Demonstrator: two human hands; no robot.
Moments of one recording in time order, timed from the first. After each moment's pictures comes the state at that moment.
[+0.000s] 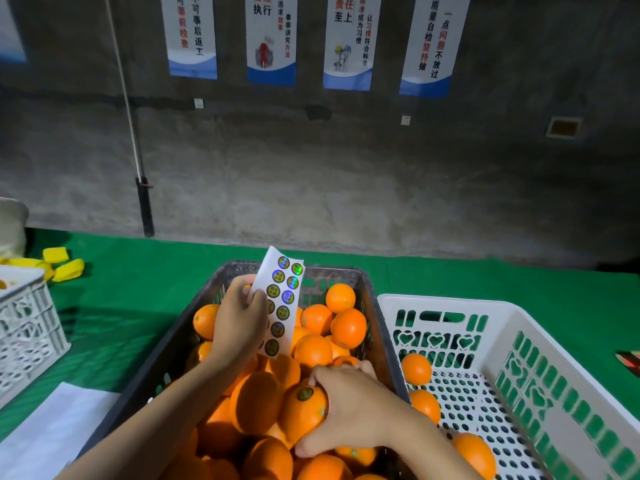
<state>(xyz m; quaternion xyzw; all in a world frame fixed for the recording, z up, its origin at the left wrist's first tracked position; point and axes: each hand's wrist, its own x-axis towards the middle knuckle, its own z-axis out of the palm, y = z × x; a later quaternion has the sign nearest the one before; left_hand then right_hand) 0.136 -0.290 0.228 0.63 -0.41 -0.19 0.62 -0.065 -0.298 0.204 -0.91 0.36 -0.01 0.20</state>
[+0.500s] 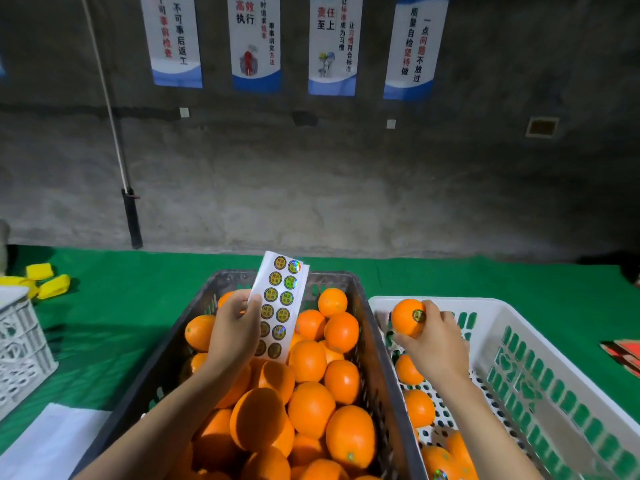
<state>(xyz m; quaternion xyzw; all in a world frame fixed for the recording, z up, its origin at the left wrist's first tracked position) 0.135 -0.288 0.228 0.59 -0.45 -0.23 0.62 -0.146 -0.378 0.200 -0.67 0.69 -0.27 0.07</state>
